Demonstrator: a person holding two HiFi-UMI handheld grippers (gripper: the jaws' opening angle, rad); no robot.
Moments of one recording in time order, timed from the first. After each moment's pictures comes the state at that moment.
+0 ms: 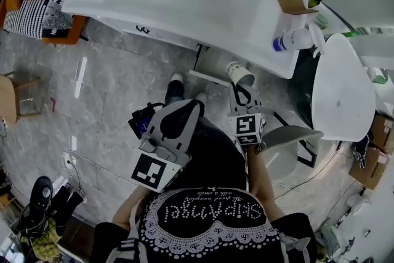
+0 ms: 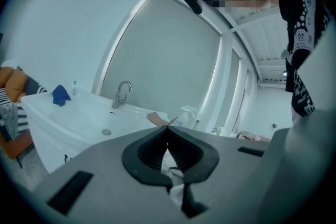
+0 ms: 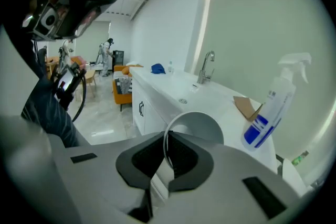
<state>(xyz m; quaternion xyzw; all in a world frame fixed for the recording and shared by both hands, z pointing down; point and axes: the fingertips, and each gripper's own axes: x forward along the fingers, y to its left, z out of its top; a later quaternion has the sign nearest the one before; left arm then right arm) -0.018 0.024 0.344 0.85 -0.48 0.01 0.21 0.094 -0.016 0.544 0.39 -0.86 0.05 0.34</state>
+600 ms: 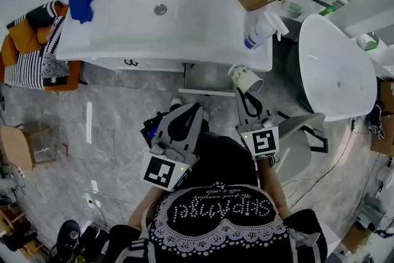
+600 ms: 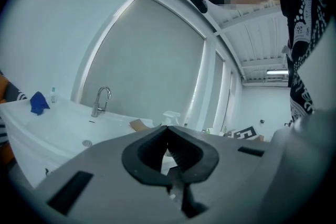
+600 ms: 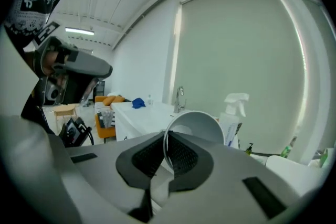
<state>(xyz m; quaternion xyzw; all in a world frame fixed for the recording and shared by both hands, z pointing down) 0.036 0.020 0.321 0.89 -0.42 -0.01 0.16 0.144 -0.008 0.413 0.49 -0.85 0.03 0.17</state>
